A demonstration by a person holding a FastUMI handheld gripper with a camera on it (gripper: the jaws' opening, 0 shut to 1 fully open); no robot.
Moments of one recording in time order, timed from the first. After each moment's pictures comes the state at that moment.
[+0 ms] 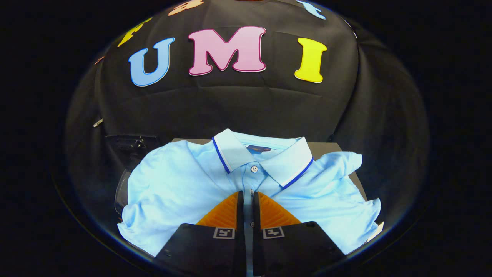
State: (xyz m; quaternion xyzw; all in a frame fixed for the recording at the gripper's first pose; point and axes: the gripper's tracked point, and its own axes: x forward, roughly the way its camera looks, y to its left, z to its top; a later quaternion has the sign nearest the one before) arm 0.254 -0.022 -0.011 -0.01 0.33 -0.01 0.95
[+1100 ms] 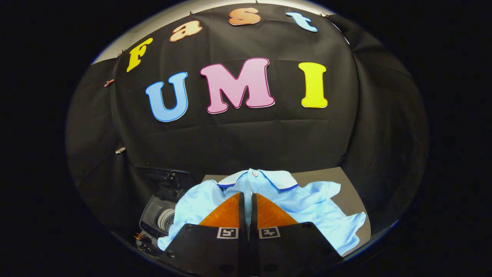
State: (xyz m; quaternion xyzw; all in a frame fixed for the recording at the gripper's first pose) arm 0.238 0.011 0.087 0.06 0.21 0.05 0.98
